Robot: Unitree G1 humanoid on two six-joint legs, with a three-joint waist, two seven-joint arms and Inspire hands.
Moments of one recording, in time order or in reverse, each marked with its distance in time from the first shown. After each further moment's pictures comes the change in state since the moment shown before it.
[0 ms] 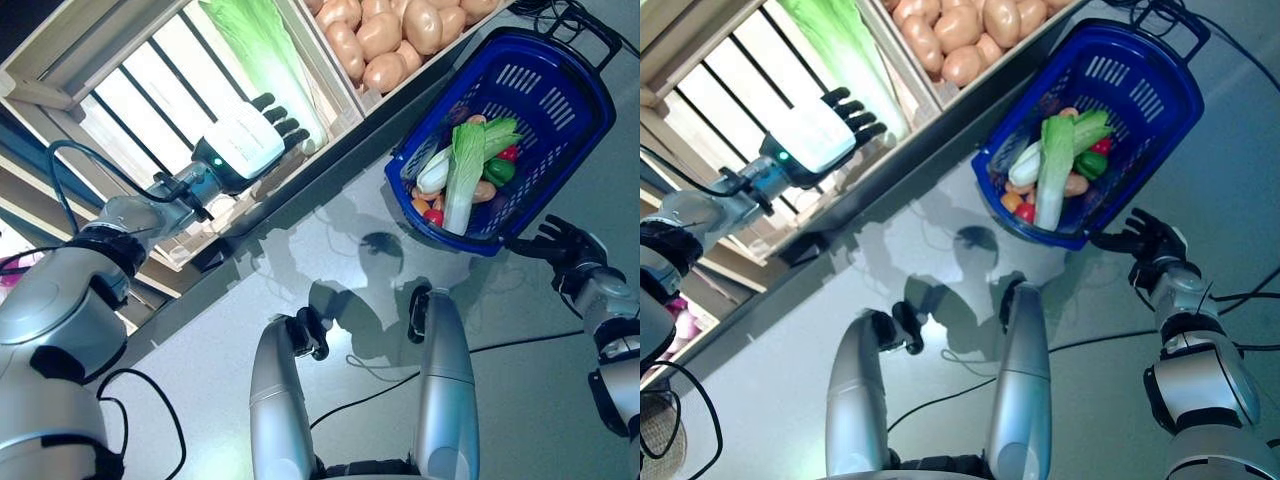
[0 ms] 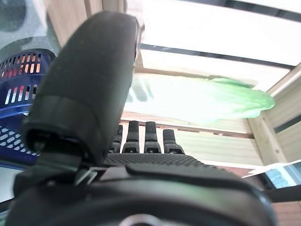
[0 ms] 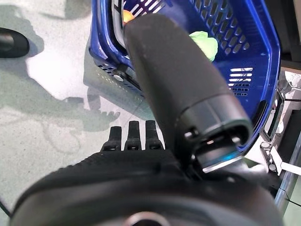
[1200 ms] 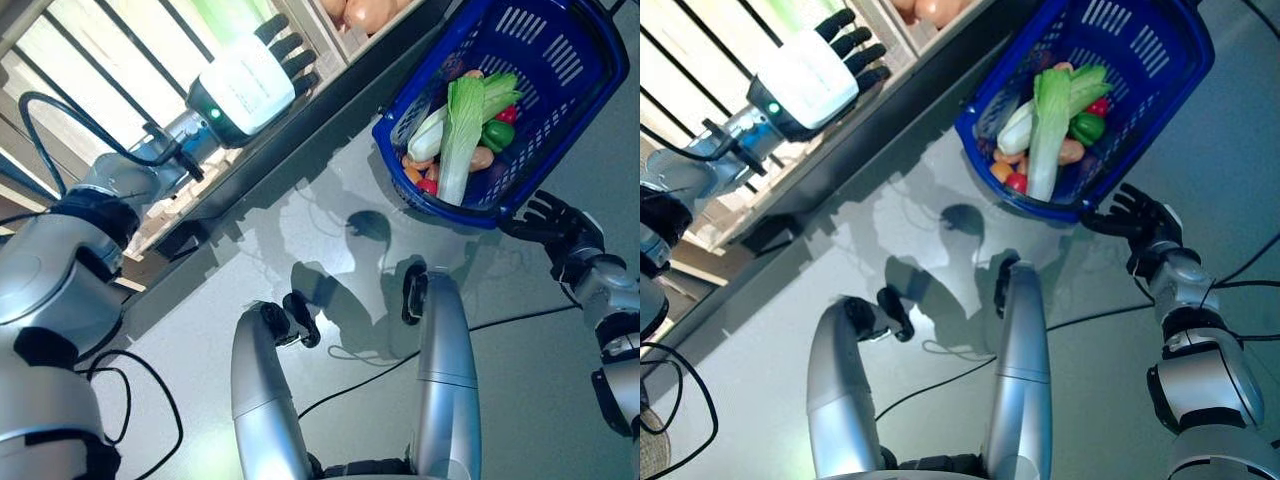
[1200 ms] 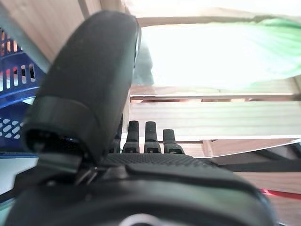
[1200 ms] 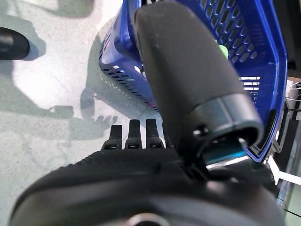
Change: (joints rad) left arm -0.174 0.001 -0.018 -0.014 0.070 0.057 0.071; right arm -0.003 -0.014 -0.006 -0.082 0.021 -0.050 0.070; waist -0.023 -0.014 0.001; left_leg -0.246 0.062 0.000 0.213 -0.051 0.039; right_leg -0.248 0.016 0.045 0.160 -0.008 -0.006
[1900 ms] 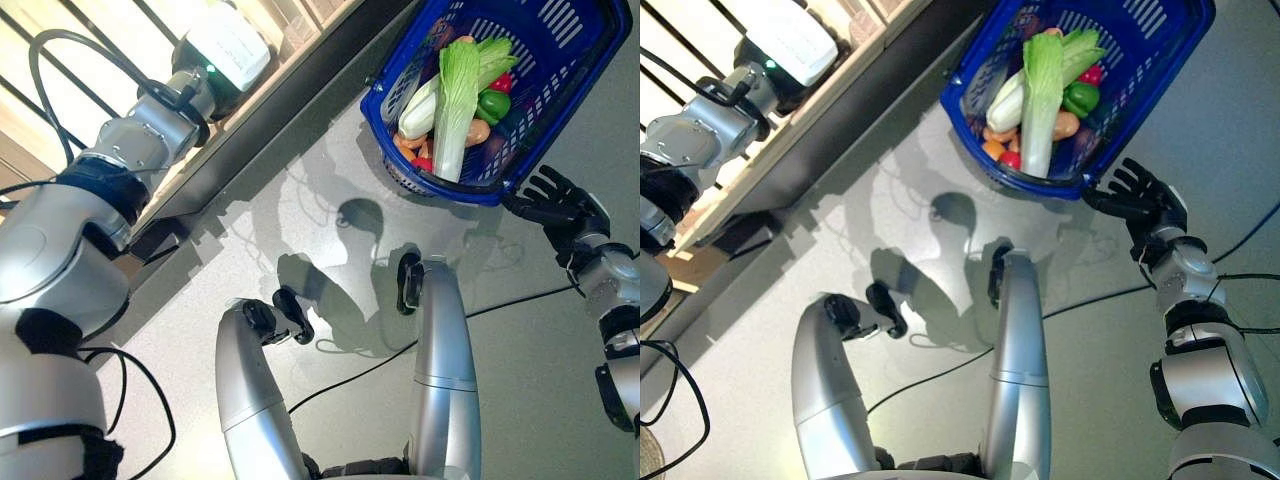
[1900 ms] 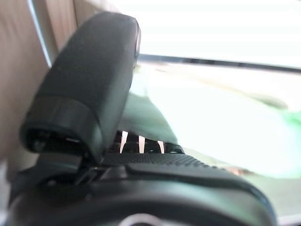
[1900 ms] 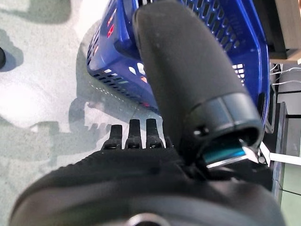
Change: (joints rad) left arm -0.106 -0.050 -0.059 0.025 -0.175 0.174 -0.558; right arm -0.017 -0.016 -0.034 -0.025 0.099 -0.016 0.064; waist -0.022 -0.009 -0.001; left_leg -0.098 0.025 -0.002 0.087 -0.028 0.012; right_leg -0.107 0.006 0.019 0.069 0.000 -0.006
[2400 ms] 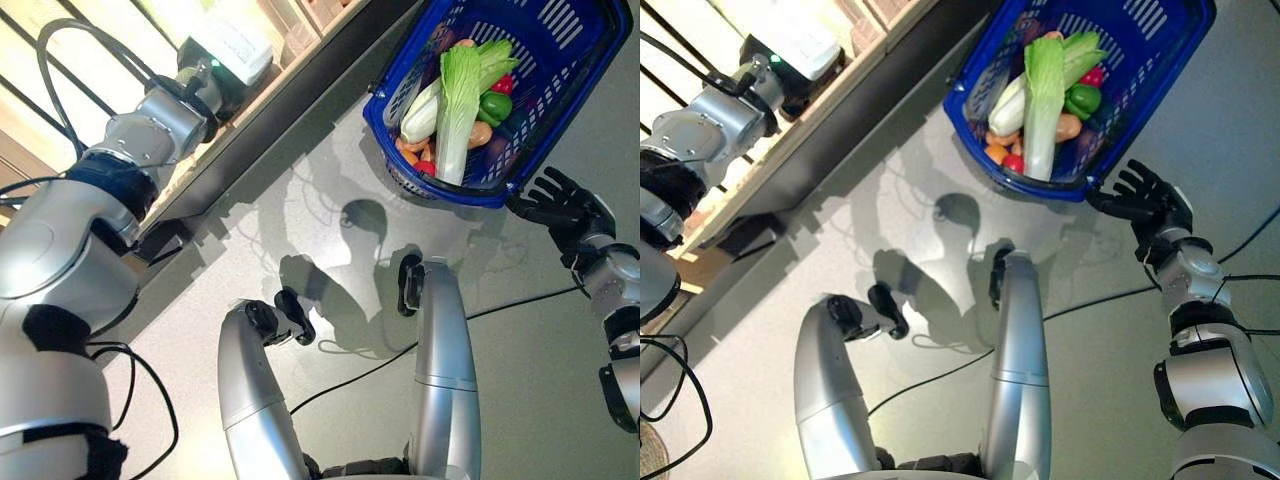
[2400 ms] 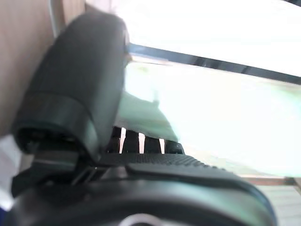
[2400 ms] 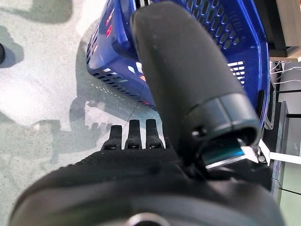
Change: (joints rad) left arm -0.013 -0.030 0.020 0.027 -0.046 -0.010 -0.078; right arm 0.005 -0.012 0.001 0.000 0.001 0.005 0.000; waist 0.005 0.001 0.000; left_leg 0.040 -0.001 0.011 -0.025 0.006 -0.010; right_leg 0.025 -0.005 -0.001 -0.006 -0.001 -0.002
